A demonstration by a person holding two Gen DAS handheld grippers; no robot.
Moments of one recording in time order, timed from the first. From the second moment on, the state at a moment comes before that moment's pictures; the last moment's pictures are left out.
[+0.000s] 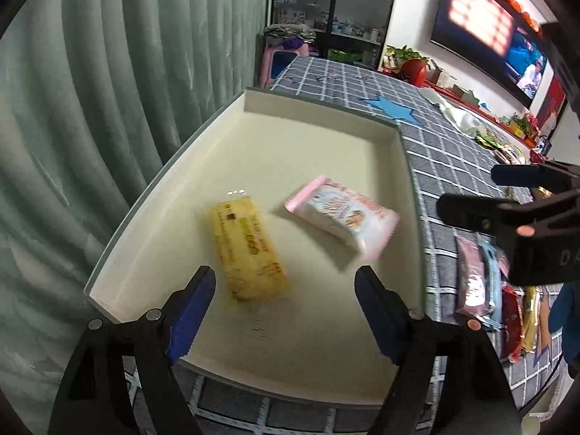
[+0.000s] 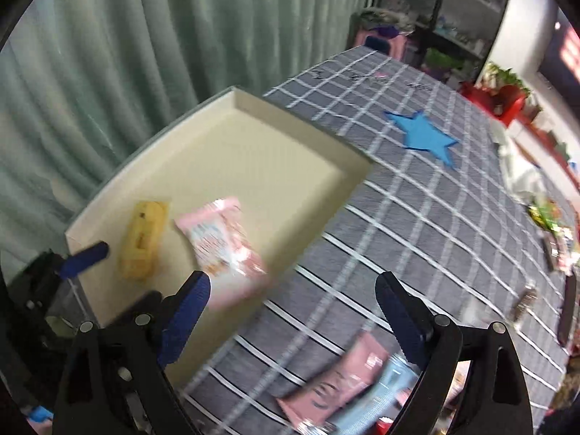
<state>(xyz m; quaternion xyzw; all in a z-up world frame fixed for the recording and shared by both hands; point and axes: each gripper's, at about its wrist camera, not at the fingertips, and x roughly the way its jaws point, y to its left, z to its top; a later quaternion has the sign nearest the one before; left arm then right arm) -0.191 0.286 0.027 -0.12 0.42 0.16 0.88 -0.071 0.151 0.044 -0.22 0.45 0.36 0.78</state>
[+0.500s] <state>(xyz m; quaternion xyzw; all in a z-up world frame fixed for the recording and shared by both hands) -0.195 0.236 0.058 -0.06 0.40 0.18 0.89 -0.077 0.077 0.095 -0.16 0.37 0.34 0.85</state>
